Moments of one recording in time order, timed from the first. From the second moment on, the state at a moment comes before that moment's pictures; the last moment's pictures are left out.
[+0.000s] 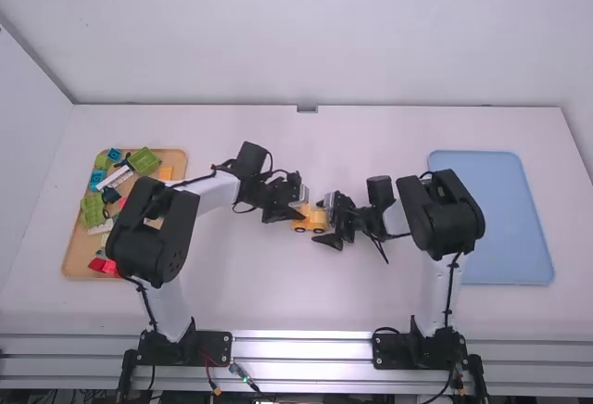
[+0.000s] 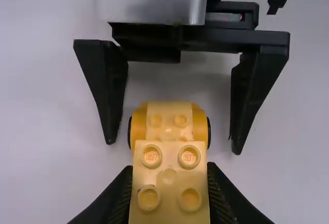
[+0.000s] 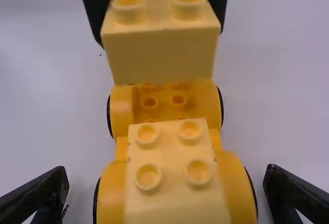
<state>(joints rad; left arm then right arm) -0.29 1.89 1.04 -0.32 0.84 1.10 0.23 2.14 0.71 0.49 -1.07 -0.86</state>
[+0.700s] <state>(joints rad) -0.29 1.89 0.93 -0.17 0.84 1.09 0.30 2.14 0.72 0.52 -1.00 -0.84</state>
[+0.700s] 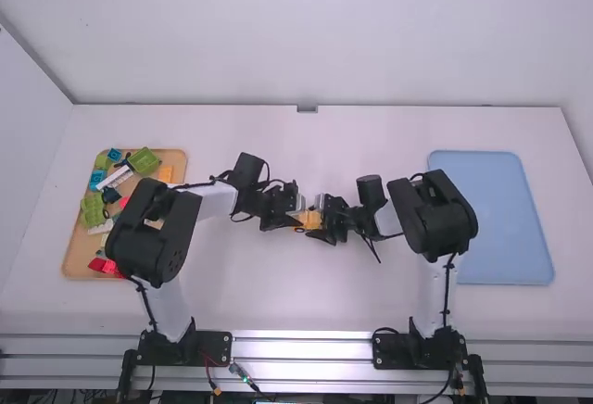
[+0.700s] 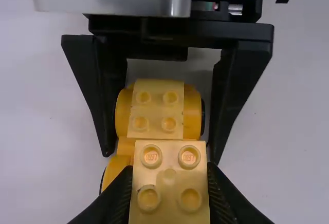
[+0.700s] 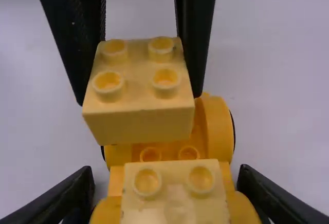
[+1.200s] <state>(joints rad) -0.29 1.89 0.92 -0.14 0.84 1.07 0.30 2.14 0.72 0.51 -1.00 -0.82</state>
